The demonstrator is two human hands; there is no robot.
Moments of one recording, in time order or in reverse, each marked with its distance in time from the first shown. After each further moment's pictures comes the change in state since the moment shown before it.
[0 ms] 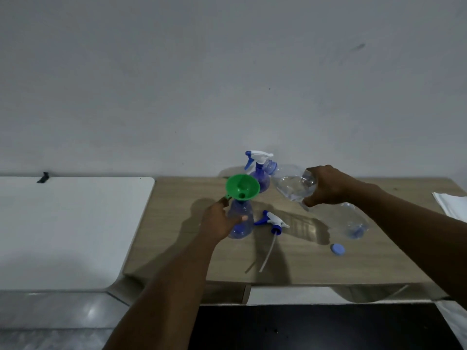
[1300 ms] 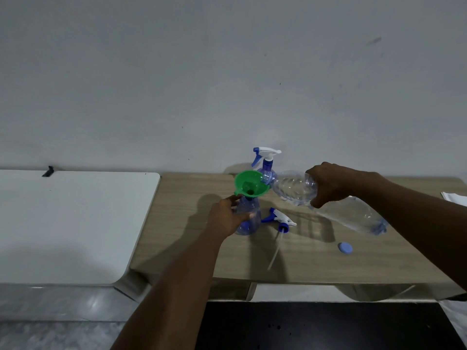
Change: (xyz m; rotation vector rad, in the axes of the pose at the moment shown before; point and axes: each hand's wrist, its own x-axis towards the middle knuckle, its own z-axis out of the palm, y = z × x) left_hand 0.010 -0.009 -0.001 -0.039 -0.067 0.034; right_hand 0.009 -0.028 -0.009 -0.281 -0.179 -0.042
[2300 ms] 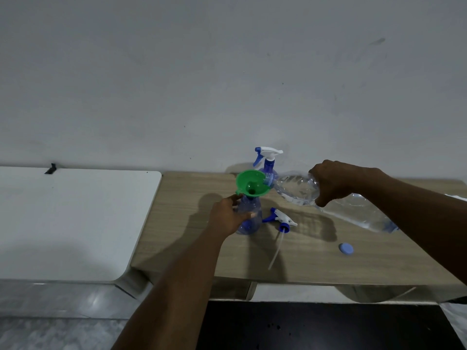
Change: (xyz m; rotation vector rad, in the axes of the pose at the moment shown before) left_hand -0.002 0.002 0.000 0.019 0.000 -0.002; right_hand 0.001 -0.001 -0.010 -0.105 -0.068 0.016
